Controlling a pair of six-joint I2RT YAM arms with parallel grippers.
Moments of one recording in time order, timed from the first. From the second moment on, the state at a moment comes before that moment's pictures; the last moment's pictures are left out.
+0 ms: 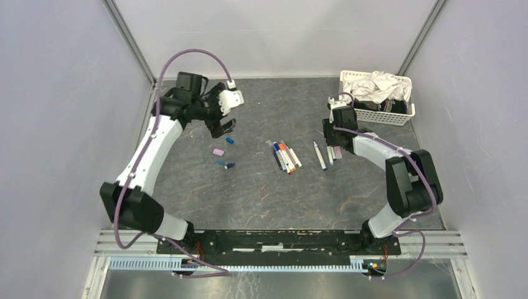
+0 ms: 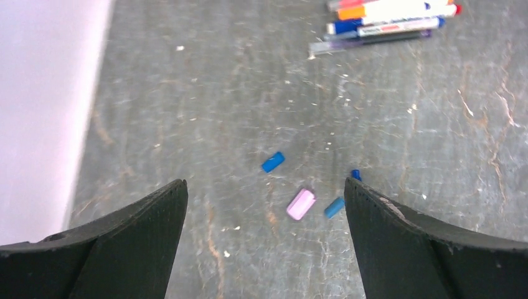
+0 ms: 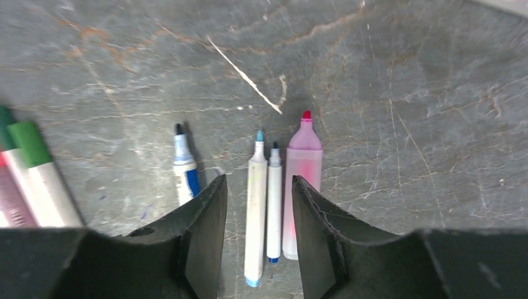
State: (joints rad) left arm -0.26 1.50 1.48 -0.88 0.52 0.98; right arm 0.26 1.64 0.93 -0.14 0.11 0.10
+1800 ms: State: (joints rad) left arm -0.17 1.39 1.44 -1.00 0.60 0.81; right arm 0.71 1.84 1.13 -0.17 0.05 0.10
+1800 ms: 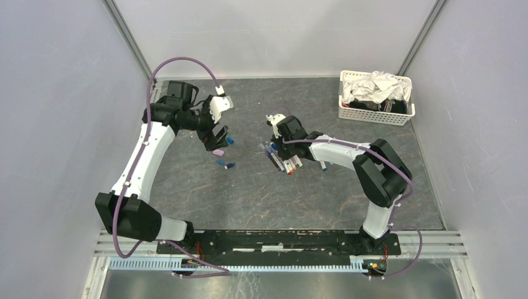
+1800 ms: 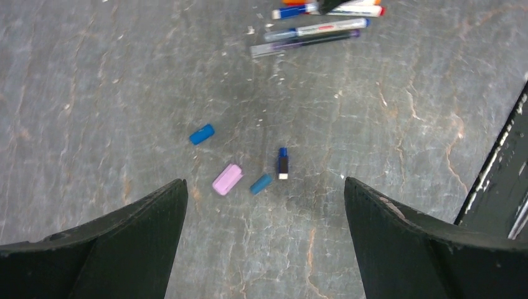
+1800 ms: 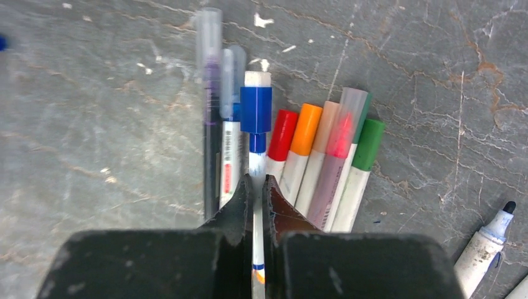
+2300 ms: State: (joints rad) left arm -0.32 1.30 1.25 -1.07 0.73 1.20; right arm 0.71 1.75 1.25 -0.21 -0.68 0.18
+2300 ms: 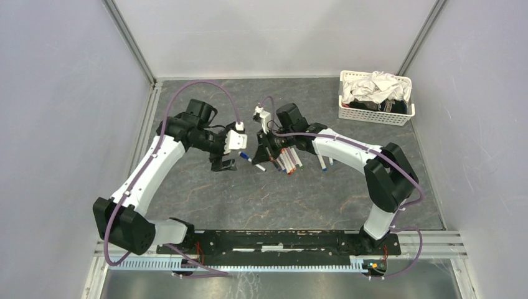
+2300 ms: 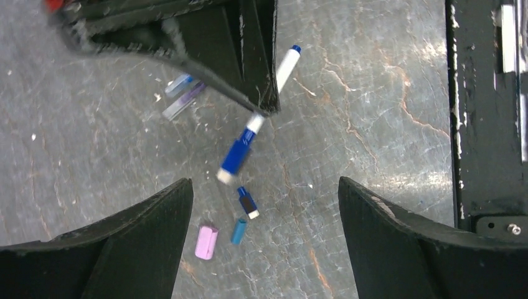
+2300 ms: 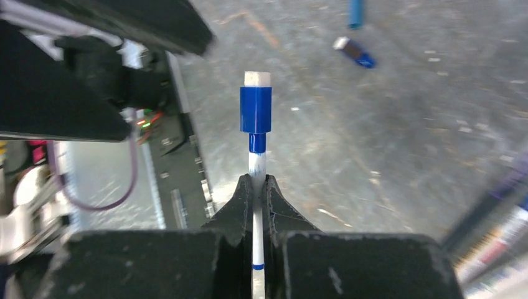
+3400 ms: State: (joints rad) left arm -0.49 1.34 1.20 -1.11 0.51 1.37; right arm 0.75 1.86 1.29 -0.13 -1.05 0.29
